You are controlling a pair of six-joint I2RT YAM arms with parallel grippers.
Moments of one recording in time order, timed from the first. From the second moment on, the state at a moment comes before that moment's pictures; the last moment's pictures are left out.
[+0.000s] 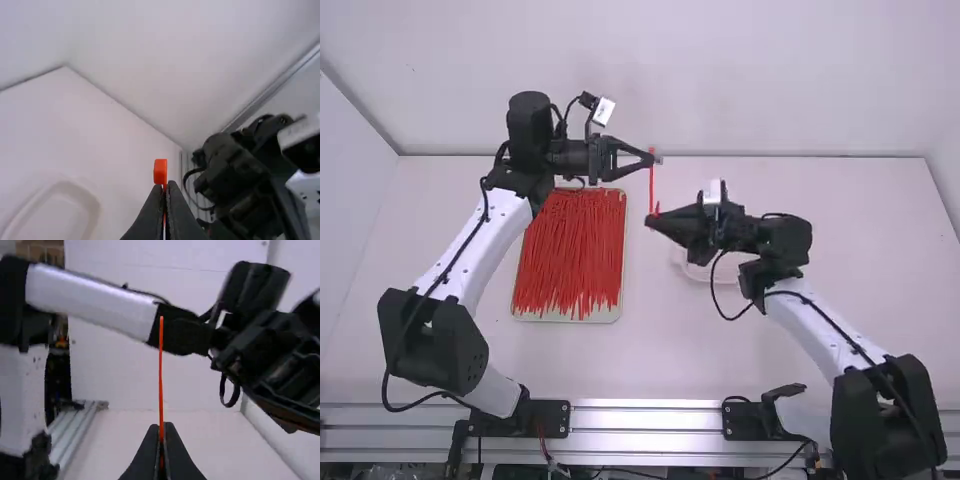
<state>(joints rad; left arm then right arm) -0.17 1.63 1.45 0.02 1.31 -0.42 0.31 1.33 0.76 1.13 -1.18 0.51</state>
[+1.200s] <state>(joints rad) -0.16 1.63 1.45 0.18 1.32 -0.04 0.32 1.33 1.05 0.35 -1.14 0.88</state>
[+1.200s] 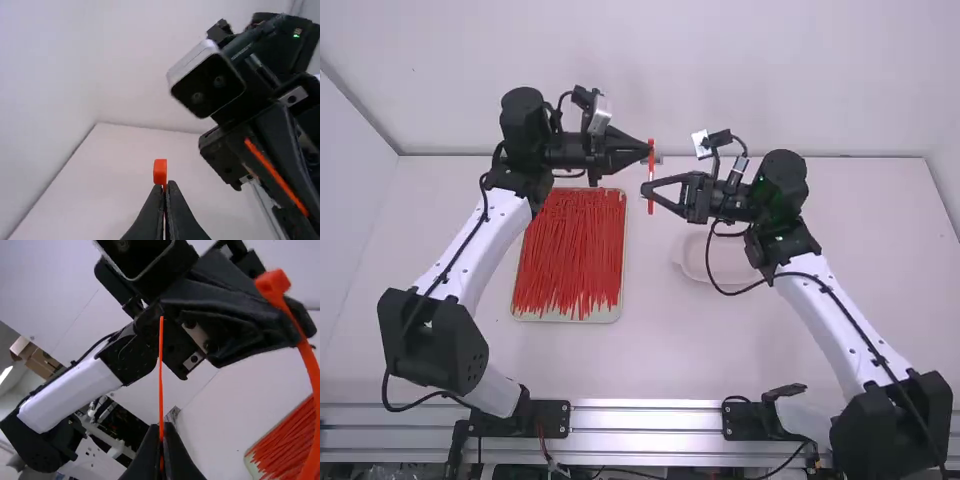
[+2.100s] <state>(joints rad) -0.16 1.63 1.45 0.23 1.40 0.05 0.31 1.33 1.05 0.30 -1.10 0.86</state>
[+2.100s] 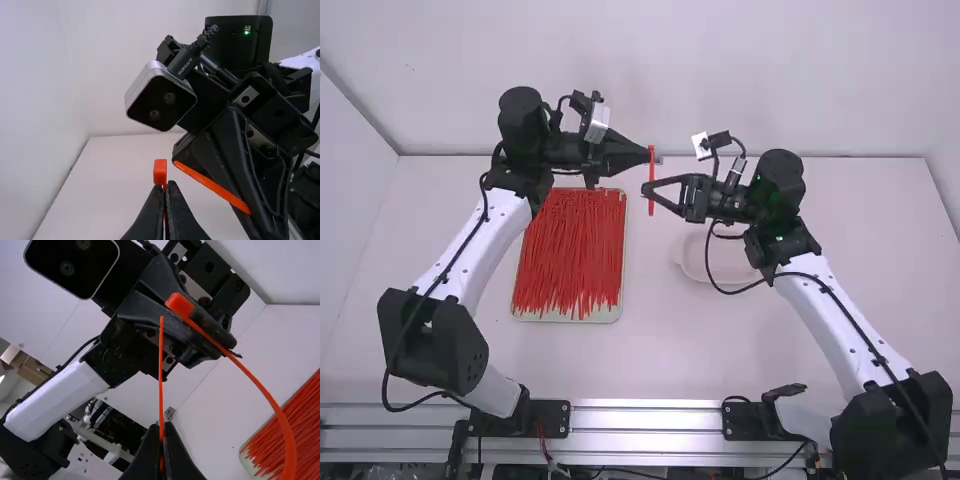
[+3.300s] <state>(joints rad) -0.16 1.63 1.45 0.26 1.43 0.05 0.32 1.33 1.05 0.31 -1.11 0.86</state>
